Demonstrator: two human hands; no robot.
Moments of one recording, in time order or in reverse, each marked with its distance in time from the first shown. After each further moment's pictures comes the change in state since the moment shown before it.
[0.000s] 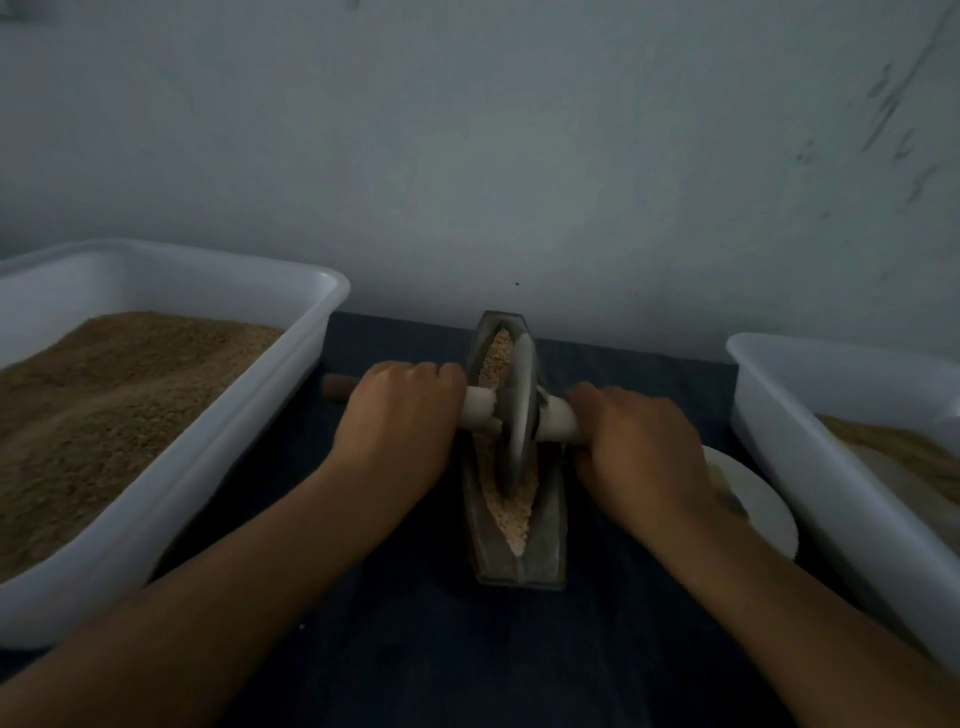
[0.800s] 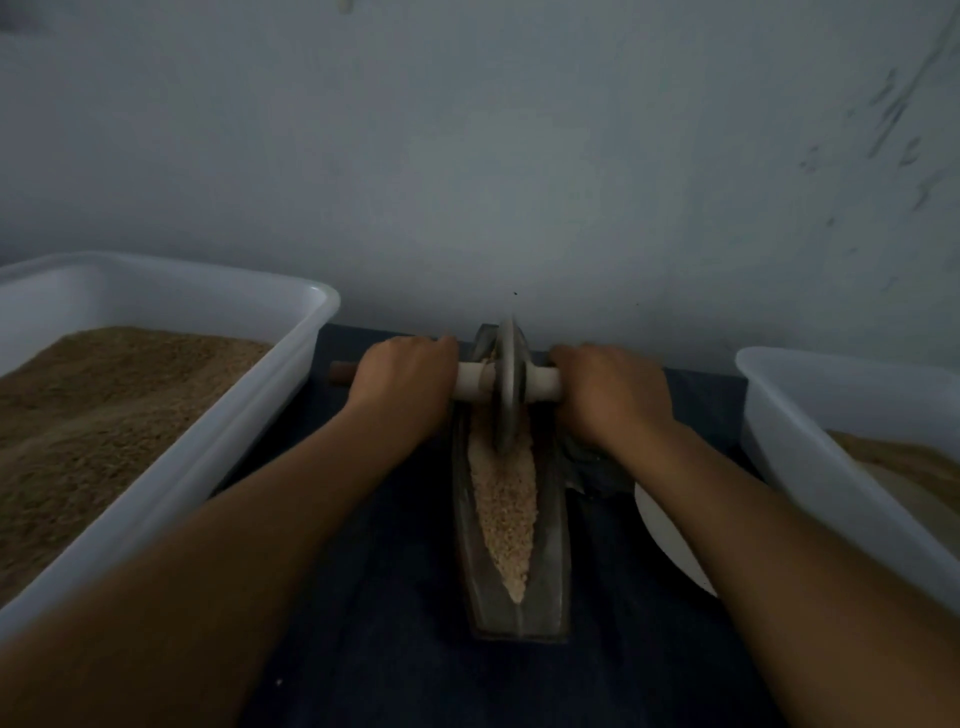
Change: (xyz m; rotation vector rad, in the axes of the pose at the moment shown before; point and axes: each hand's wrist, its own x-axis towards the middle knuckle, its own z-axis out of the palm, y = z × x) left_hand 0.069 -0.020 0.027 -0.026 -0.146 -0.071; right_hand 0.080 0.024 0.043 -0.081 -0.109 0.013
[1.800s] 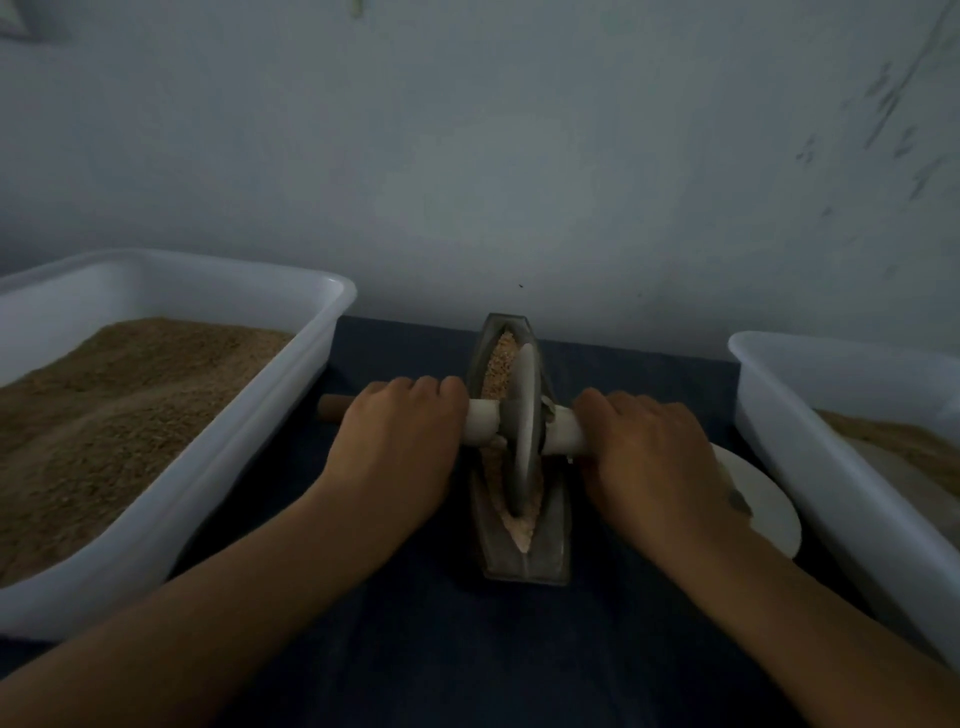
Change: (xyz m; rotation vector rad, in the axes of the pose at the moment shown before) left_hand -0.099 0.014 -0.029 0.031 0.116 0.091; right_hand -0.099 -0.023 -0.047 0.047 0.112 -0.035
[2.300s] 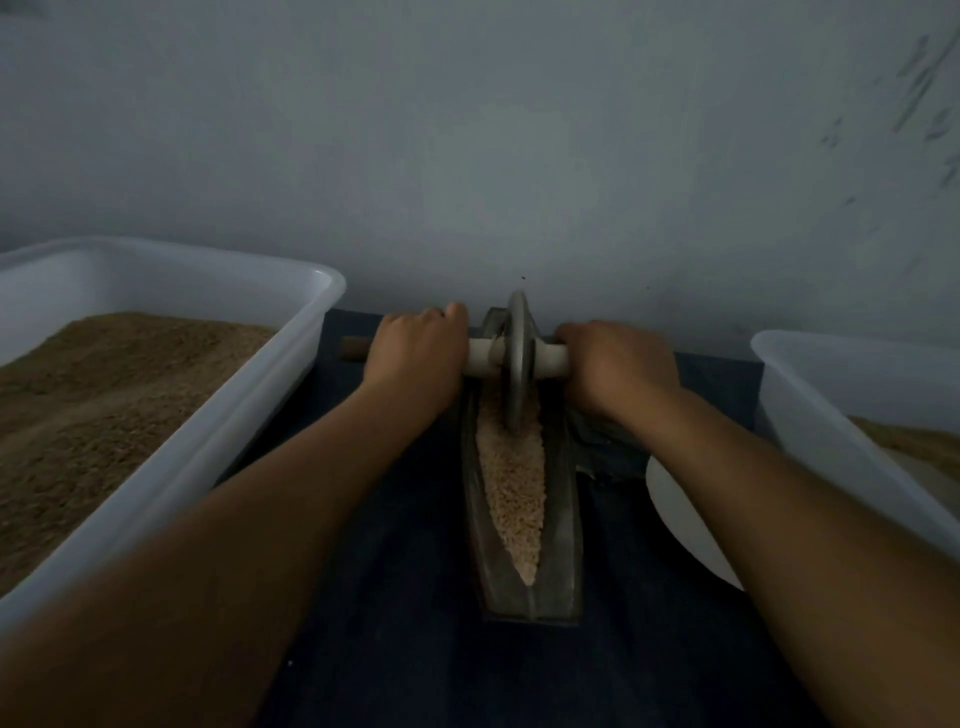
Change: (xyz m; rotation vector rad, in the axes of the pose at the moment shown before) left_hand 0.103 -0.021 0.049 -0.001 -0.012 -0.088; right_hand 0.107 0.032 0.061 0.009 -0.251 0.096
